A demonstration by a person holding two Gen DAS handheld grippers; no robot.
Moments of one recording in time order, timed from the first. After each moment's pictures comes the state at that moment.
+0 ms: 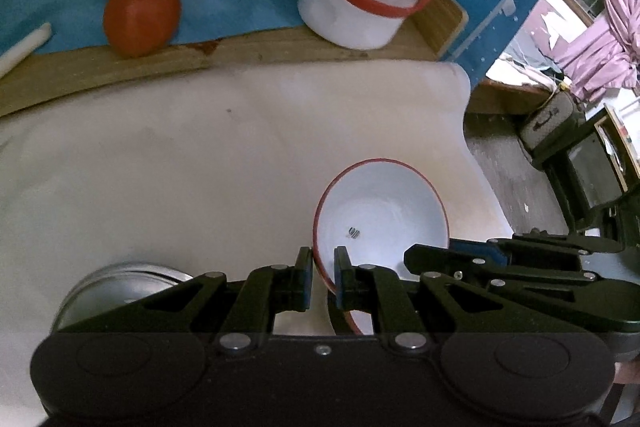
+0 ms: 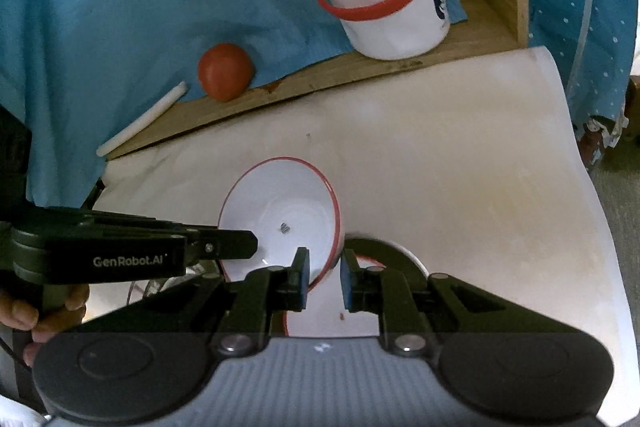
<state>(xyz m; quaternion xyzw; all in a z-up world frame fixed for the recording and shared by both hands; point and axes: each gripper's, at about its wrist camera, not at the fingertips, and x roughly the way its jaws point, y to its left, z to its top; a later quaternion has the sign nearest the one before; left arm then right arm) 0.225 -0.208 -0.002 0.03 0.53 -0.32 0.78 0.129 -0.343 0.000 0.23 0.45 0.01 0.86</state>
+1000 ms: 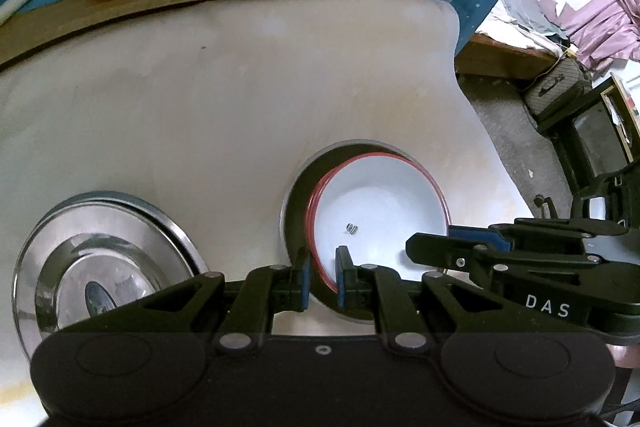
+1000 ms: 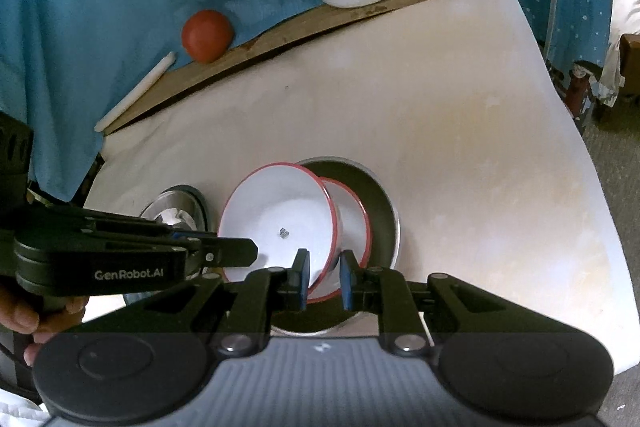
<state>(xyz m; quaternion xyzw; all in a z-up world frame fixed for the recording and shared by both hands) 0.195 -0.227 -0.026 0.06 0.58 -0.31 0.75 0.087 -0.359 -0.026 0.26 0.48 0.02 0.84</state>
